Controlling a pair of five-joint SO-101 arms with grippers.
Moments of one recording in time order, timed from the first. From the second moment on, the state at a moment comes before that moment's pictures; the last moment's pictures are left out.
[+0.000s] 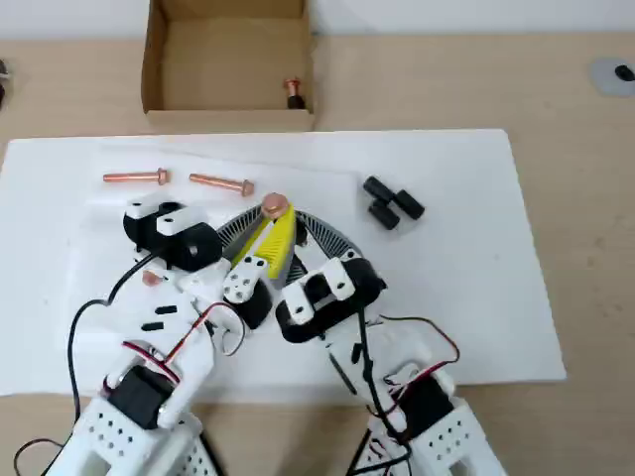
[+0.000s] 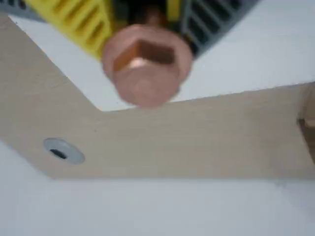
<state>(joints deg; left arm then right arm) 30.4 -88.7 82.1 14.8 7.6 -37.3 -103.5 96.9 16.2 8.0</state>
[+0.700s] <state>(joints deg) 35.9 -88.6 67.5 48.0 -1.3 -37.4 -103.5 96.9 16.2 10.9</state>
